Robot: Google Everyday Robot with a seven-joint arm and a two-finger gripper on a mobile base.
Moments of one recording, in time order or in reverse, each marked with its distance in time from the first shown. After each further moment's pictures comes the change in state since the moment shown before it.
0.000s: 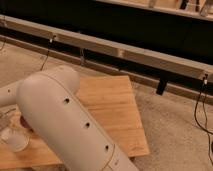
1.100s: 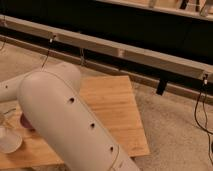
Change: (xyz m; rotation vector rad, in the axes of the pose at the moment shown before) arm -0.004 0.005 -0.047 -0.022 -0.063 -0.003
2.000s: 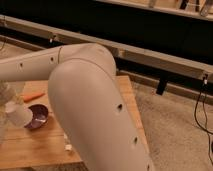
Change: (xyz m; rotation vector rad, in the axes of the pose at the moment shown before) arm 0.040 -0.085 -0.126 0.156 -0.135 0.163
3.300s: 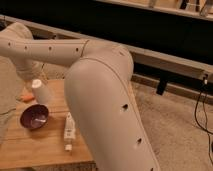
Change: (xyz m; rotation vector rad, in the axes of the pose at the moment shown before) arm -0.009 -0.141 -0.006 0.036 0.013 0.205
